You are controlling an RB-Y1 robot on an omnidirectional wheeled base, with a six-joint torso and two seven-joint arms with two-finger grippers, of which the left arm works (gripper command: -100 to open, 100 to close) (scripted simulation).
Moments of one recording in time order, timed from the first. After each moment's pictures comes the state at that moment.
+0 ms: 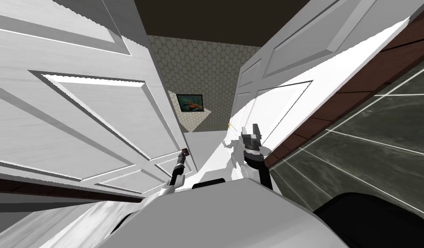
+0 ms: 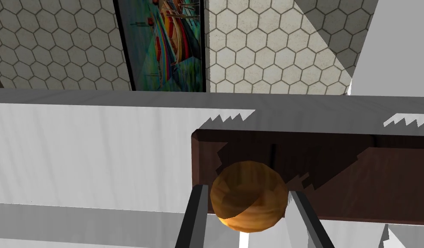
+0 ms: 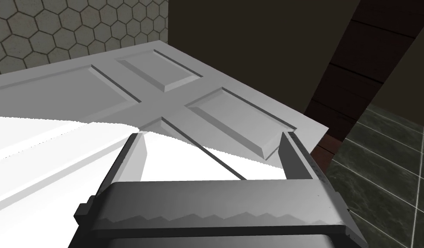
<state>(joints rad) -0.23 0.10 0.17 -0.49 0.06 -0.85 0.02</state>
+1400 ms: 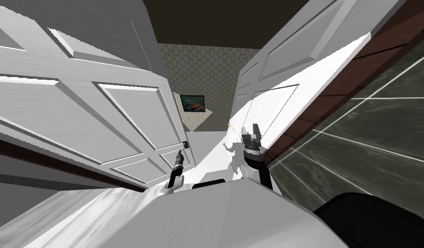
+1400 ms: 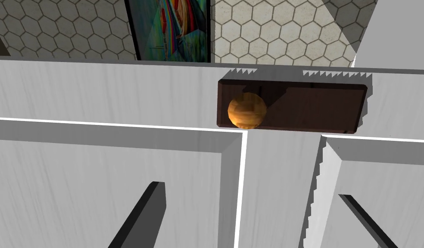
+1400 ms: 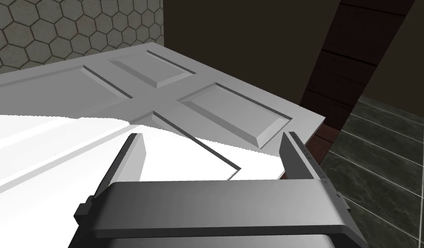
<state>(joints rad) -0.15 0.08 0.20 -0.62 0.08 -0.79 0.00</state>
